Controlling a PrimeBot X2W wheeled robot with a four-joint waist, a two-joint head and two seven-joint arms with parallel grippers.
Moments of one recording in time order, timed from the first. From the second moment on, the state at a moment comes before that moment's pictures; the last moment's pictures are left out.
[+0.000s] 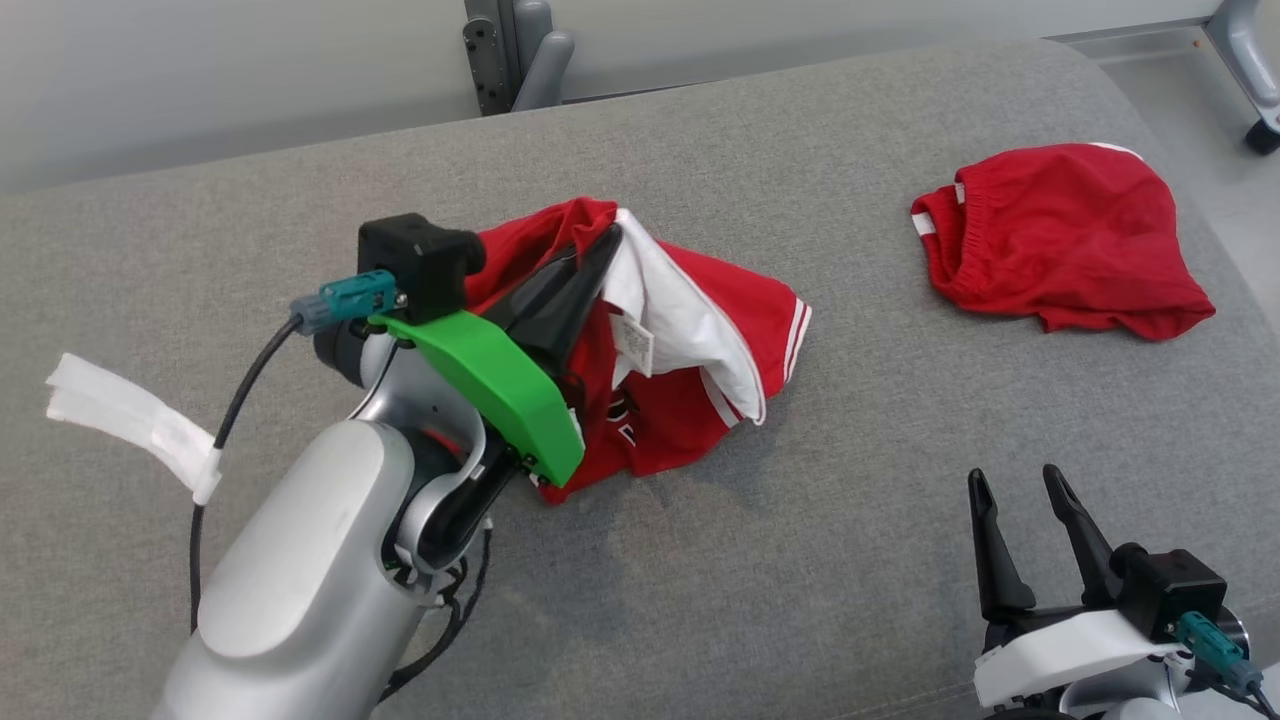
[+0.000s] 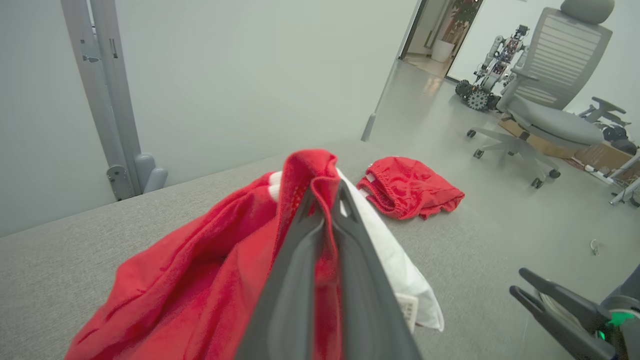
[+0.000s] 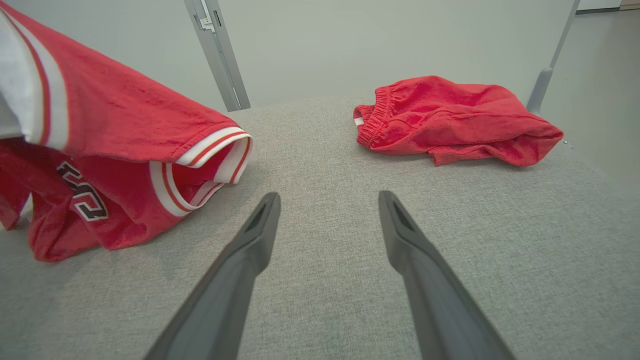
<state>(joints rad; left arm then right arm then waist) -0.60 0.22 -0.59 0.11 -0.73 -0.07 0.18 0.04 -0.05 -0.01 0.15 0.18 0.13 -0.26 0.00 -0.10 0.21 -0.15</state>
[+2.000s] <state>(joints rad) -0.51 0.31 -0.51 0.28 -0.72 0.05 0.15 -0.01 -0.05 -0.03 0.16 0.17 0.13 -0.26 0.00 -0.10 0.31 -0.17</state>
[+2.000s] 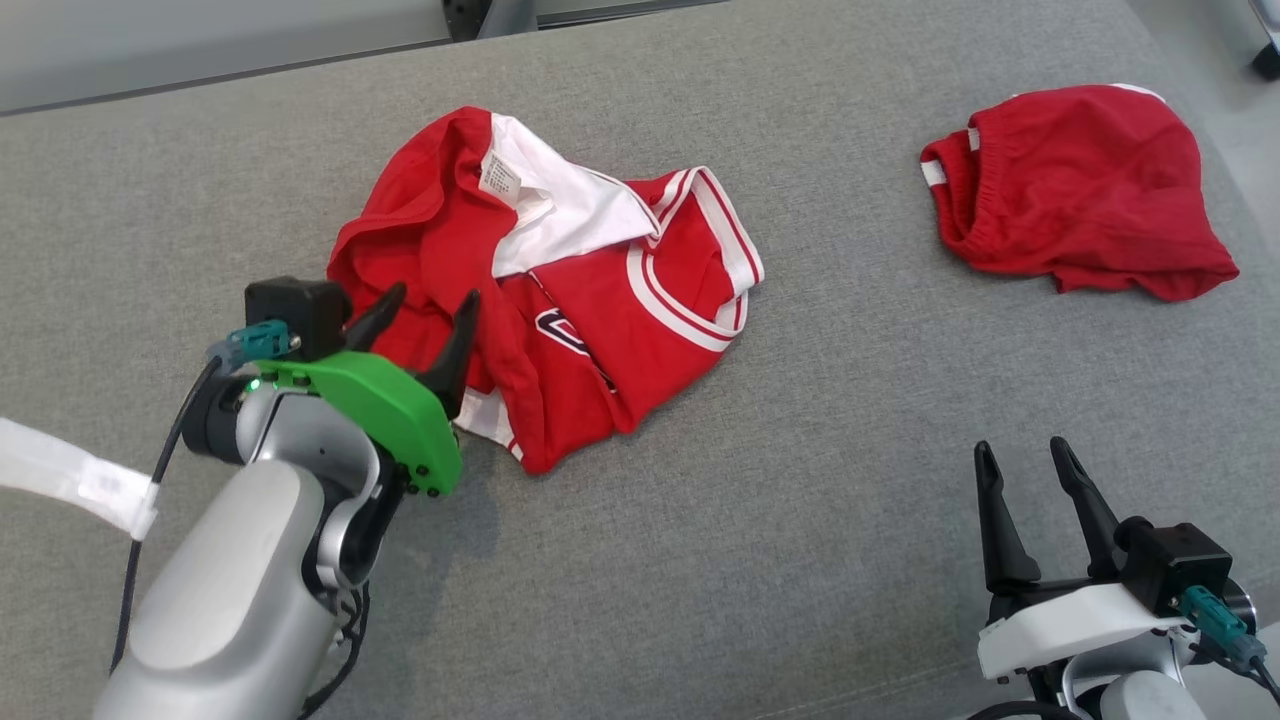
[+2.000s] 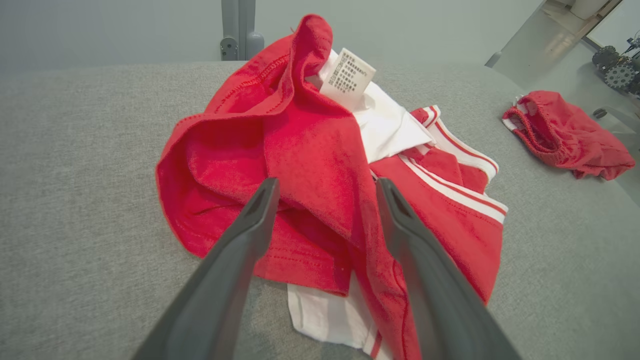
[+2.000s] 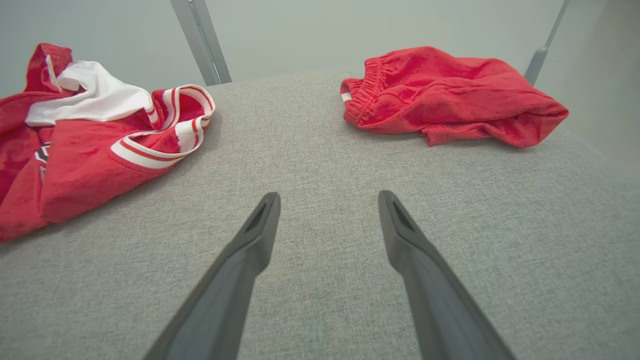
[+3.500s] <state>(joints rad) -0.67 0.30 -0.51 0.60 -0.69 0.00 -0.01 0.03 -0.05 -0.04 0.16 0.17 0.13 -0.26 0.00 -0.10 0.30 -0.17</state>
